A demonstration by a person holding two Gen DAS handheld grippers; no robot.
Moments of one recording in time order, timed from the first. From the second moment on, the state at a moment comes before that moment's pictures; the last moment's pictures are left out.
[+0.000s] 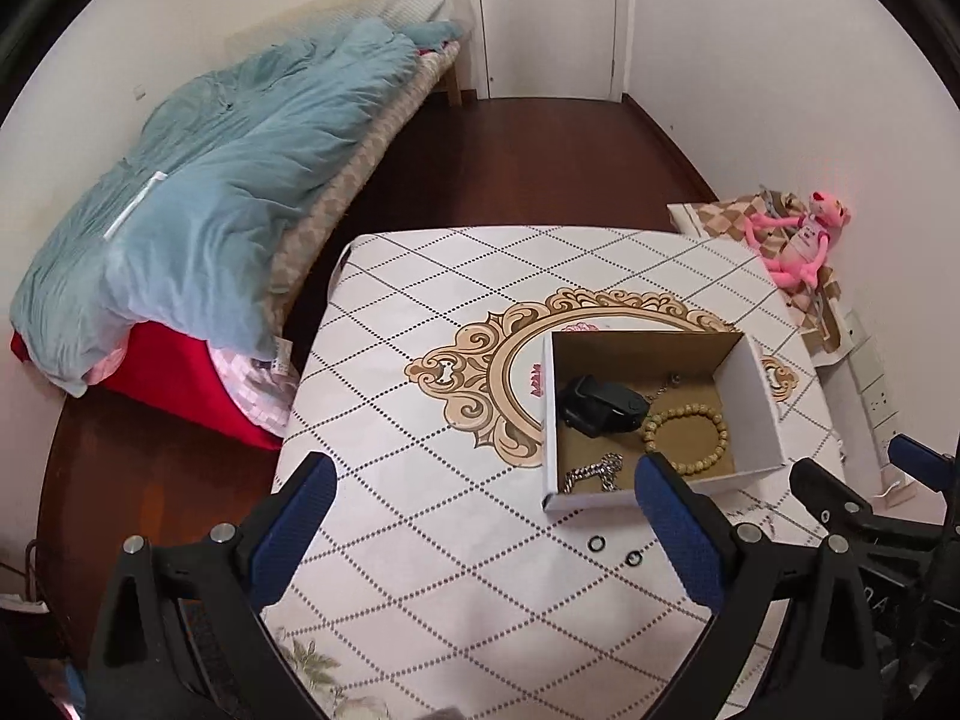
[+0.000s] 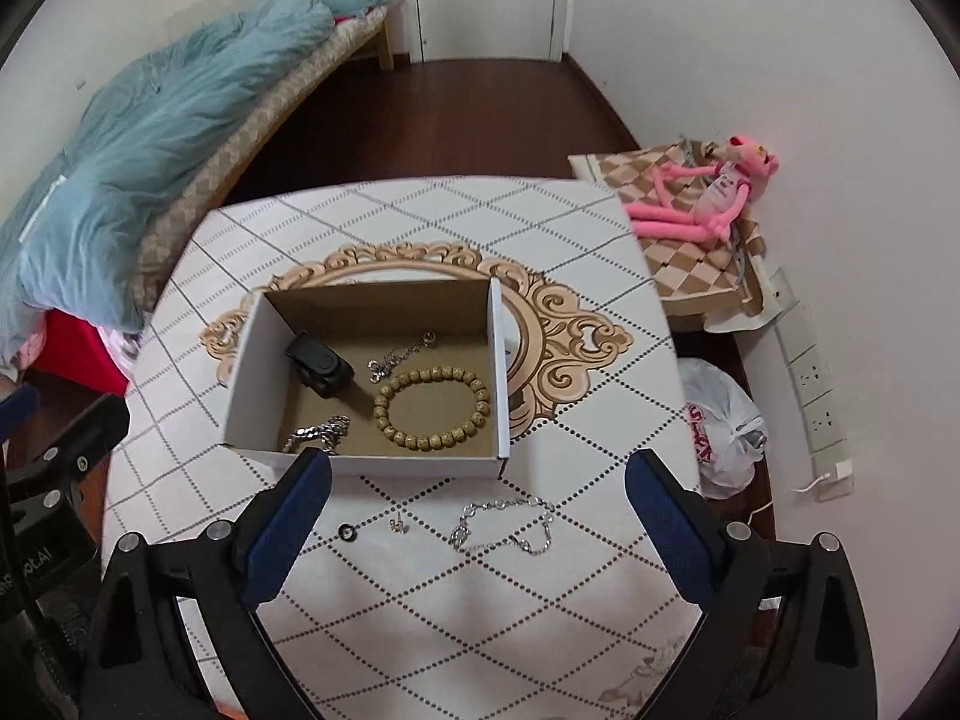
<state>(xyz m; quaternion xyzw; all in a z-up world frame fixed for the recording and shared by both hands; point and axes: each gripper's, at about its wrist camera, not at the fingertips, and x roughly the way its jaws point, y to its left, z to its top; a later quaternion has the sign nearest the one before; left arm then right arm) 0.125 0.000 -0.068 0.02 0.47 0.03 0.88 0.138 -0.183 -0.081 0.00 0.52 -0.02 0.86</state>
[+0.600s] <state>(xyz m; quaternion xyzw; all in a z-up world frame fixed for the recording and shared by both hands) 0.070 -0.006 -0.023 0.02 0.42 0.02 0.91 0.071 -0.190 -0.011 0.02 0.46 -0.03 0.89</state>
